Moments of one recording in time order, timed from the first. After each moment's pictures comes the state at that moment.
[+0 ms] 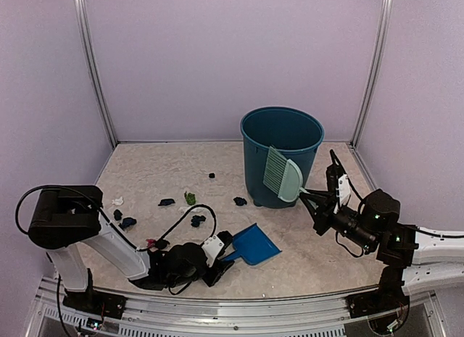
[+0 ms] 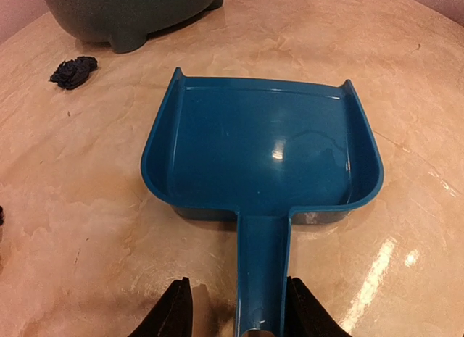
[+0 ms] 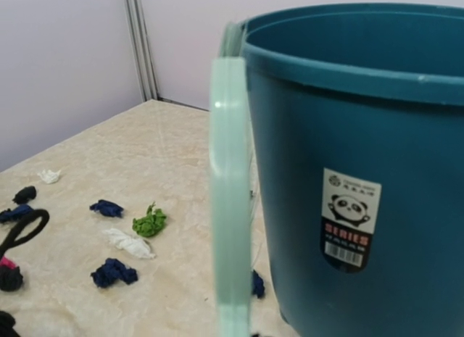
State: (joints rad) left arm -1.29 1.85 0.52 0.78 -0.37 -0.17; right arm 1.02 0.78 0.35 0.37 0.32 0.10
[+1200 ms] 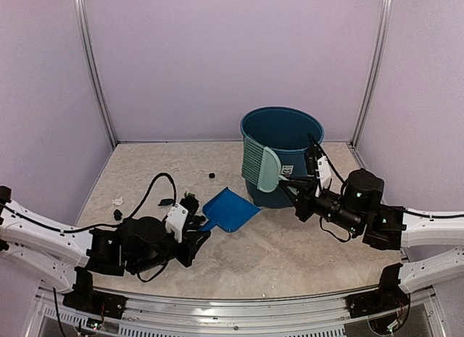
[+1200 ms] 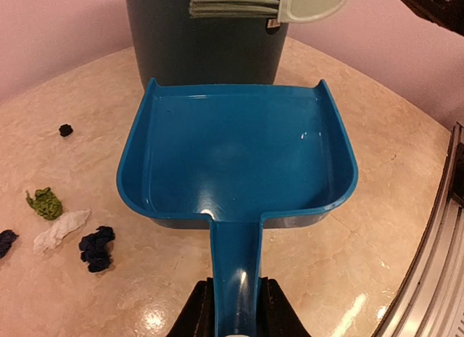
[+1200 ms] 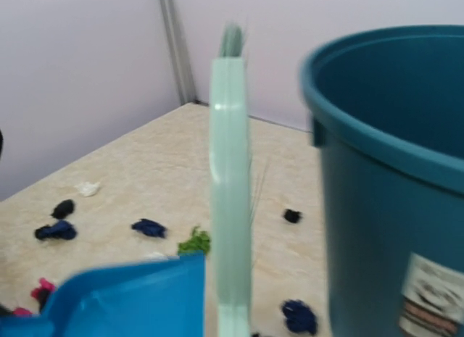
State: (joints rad) left arm -1.31 1.28 0.50 0.35 -0.47 -0.29; right arm 1.01 0.98 0.54 0.37 0.23 0.13
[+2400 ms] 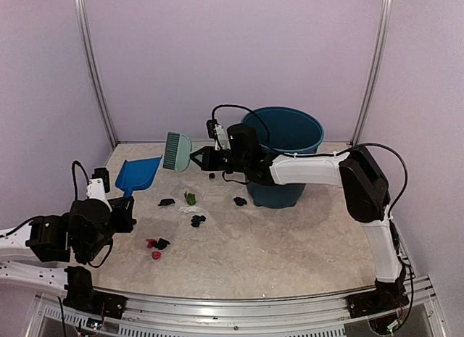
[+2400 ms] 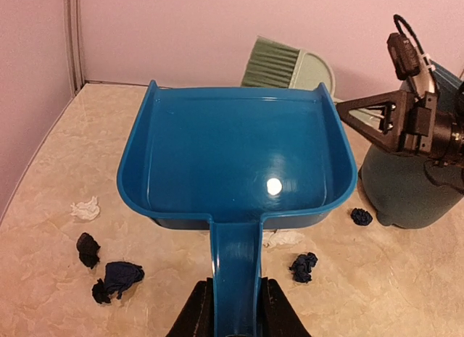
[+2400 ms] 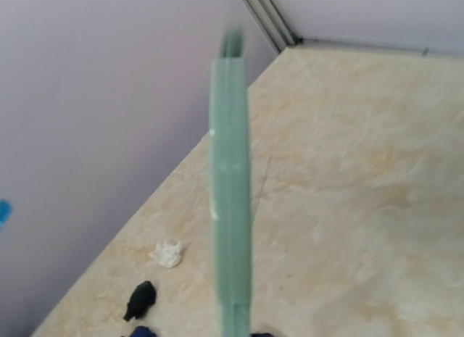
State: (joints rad) left arm -1.17 0.65 0.54 -0.44 -0.98 -0.69; right arm 0.87 2.19 1.71 0.28 -0.21 0.53
